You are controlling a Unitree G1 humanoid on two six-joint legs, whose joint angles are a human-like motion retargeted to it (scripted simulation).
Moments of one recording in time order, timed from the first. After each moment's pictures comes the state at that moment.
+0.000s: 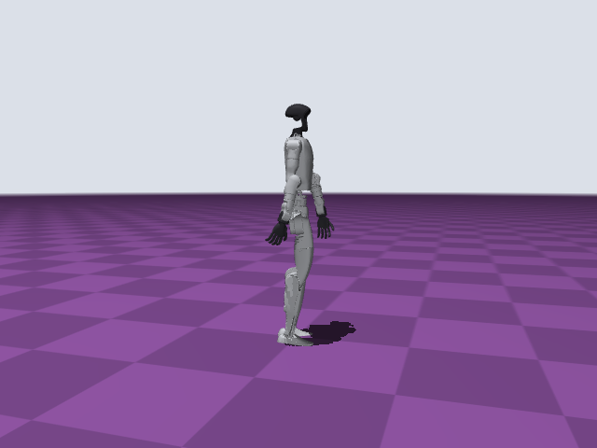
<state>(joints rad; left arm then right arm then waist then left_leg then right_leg) -0.25 0.12 0.13 1.59 0.17 0.07 -0.15 0.07 -0.15 0.03 1.70 -0.64 0.10 0.20 -0.16 0.05 -0.13 -0.04 -0.07 0.24 0.03 -0.11 0.06 -0.05 -0.02 -0.34 0.06 -0.15 -0.01</state>
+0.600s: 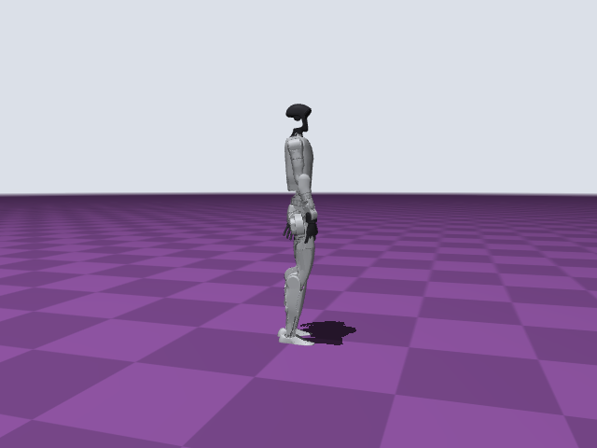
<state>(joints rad) 0.05 0.12 0.31 1.70 0.14 0.17 -0.18 -0.15 -0.06 0.13 1.46 -0.78 -0.04 0.39 -0.18 0.03 -0.12 -0.04 -0.07 0.22 0.03 -0.11 0.06 -0.05 -0.02 -0.35 0.07 -0.14 -0.01</state>
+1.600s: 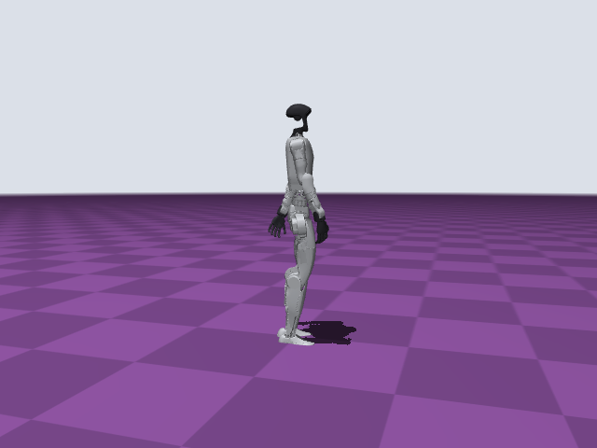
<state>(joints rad) 0.25 0.11 0.42 1.70 0.15 0.15 -0.24 -0.17 -0.08 0.13 1.38 -0.64 -0.10 0.35 -0.14 0.02 -0.12 -0.02 -0.10 0.19 0.03 -0.11 0.08 -0.03 -0.04 -0.37 0.06 -0.15 0.00</state>
